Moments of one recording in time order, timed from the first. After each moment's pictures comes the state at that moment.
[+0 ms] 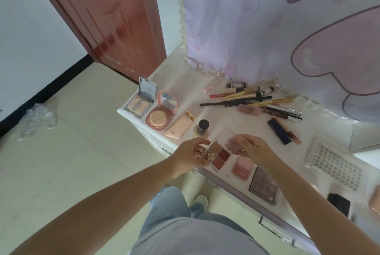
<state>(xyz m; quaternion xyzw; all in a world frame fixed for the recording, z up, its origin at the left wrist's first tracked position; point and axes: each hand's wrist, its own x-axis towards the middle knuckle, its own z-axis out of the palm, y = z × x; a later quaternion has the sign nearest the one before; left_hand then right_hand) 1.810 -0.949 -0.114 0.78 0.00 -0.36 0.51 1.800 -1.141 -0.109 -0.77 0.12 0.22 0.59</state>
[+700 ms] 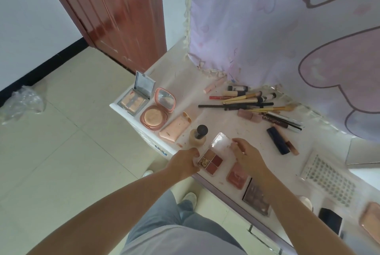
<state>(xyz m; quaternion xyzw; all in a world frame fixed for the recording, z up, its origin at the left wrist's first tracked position) 1.819 -0.958 -0.166 0.89 -0.03 -0.36 0.29 1.817 -1.143 -0.145 -0.89 0.13 0.20 0.40</state>
